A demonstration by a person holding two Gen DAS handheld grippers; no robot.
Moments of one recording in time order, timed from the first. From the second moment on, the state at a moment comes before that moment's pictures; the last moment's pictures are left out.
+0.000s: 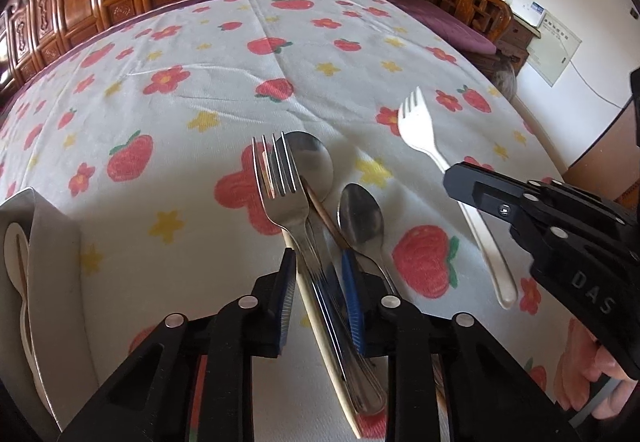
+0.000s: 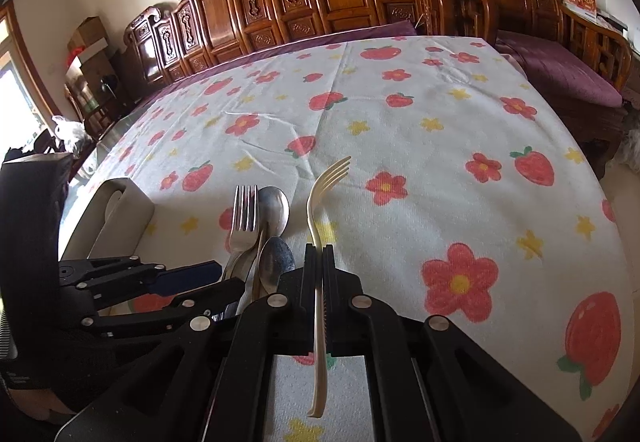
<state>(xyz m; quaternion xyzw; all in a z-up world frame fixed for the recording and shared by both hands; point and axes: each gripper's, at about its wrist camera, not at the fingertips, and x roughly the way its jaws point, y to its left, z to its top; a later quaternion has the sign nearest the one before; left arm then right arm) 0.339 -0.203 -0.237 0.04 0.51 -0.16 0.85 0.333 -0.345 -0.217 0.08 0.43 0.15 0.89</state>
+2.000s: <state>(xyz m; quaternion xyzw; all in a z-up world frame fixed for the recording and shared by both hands) 0.306 -0.139 -0.159 0.07 0.44 -0.12 0.89 0.311 -0.276 -0.189 0.03 0.40 0.22 0.89</state>
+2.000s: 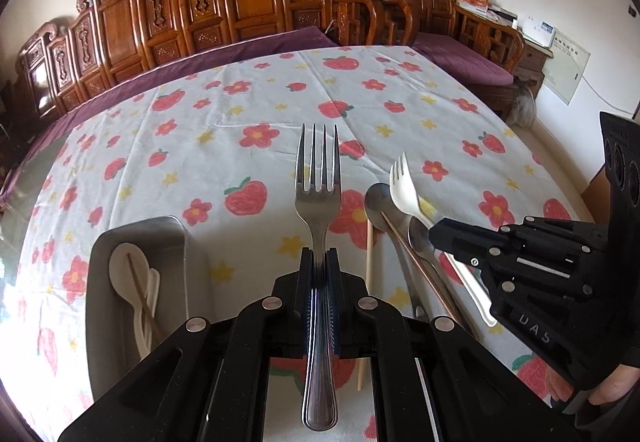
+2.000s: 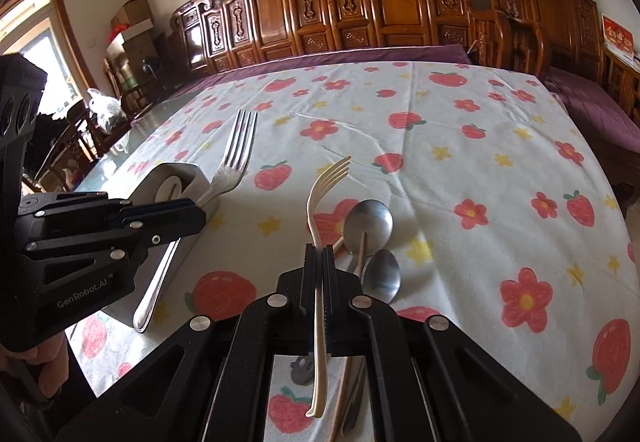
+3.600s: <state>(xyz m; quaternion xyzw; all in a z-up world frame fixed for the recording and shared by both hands) 0.308 -0.005 -0.218 0.03 0.50 -0.08 0.86 0.284 -0.197 -0.199 -0.02 0.43 0.27 0.86</state>
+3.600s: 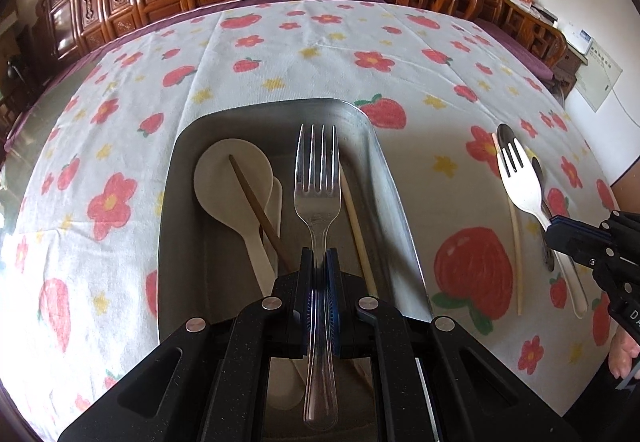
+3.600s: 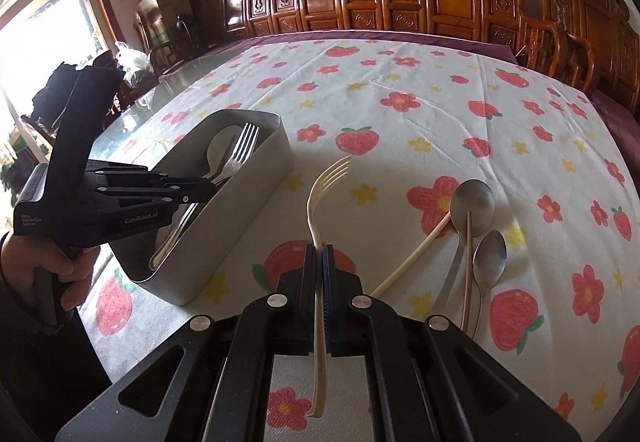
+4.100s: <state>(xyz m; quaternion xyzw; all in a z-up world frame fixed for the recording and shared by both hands) 0.302 0.001 -0.200 0.02 0.47 -0.08 0.88 0.278 -0.191 -0.188 -0.02 0.42 0.27 0.87</state>
